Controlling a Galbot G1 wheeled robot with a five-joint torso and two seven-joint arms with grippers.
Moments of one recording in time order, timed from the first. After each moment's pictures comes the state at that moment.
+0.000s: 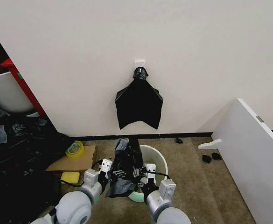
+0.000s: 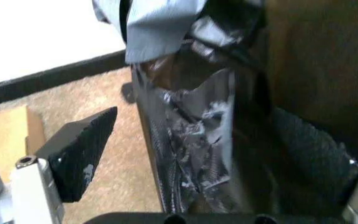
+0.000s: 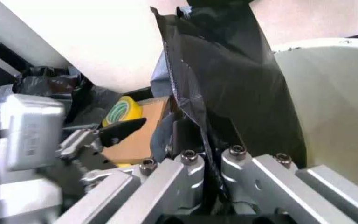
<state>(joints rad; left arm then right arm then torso) 1.27 -0.86 0.00 -2.08 -0.64 0.40 -0.35 -1.29 1.15 -0.27 2.18 0.72 -0.18 0.62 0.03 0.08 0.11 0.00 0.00</state>
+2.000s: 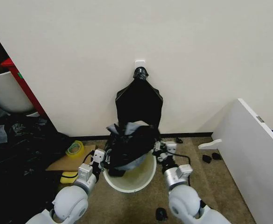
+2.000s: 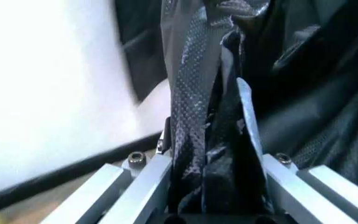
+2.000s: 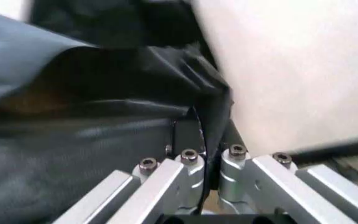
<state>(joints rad) 1.33 -0.88 -0.16 -2.04 -0.47 0.07 -0.12 -1.23 1.11 0.02 1.97 0.65 0.07 0.47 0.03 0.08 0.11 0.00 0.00</state>
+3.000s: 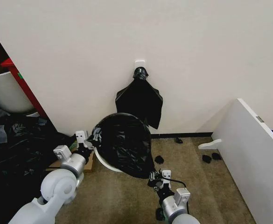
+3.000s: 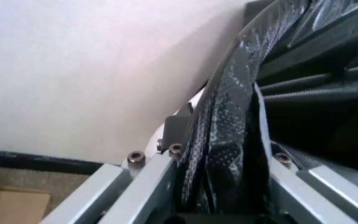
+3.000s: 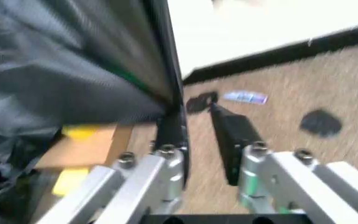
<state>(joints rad) 1.27 -0.99 -0.40 -2.07 -0.98 0.17 -0.27 -1.45 1.10 -0.09 2.09 0.66 -0.07 0.43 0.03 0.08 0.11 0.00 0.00</state>
